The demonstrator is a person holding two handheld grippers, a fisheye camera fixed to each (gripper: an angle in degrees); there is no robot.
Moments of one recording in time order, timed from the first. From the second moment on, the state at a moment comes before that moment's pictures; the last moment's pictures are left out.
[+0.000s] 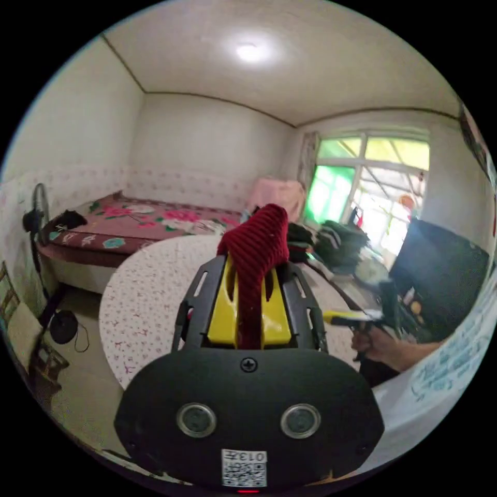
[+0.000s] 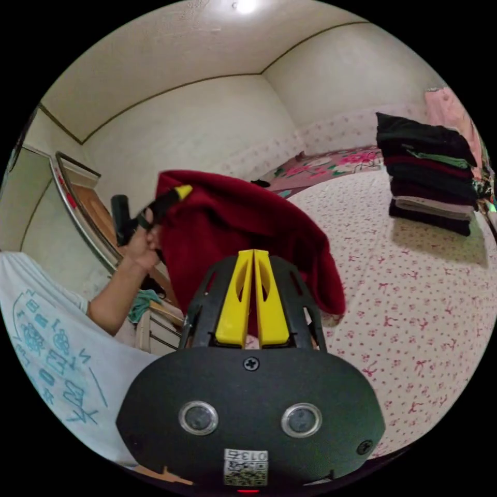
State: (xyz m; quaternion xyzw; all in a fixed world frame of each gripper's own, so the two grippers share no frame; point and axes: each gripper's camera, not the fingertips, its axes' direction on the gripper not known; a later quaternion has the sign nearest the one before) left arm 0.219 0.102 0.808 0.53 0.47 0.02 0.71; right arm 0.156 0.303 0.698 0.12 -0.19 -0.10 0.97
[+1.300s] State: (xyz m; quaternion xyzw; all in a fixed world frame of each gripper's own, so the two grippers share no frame) left arm 0.235 0.073 0.856 0.45 0.61 0.23 0.61; right arm 0.263 0.300 0.563 0.35 -0.30 -0.16 0.87
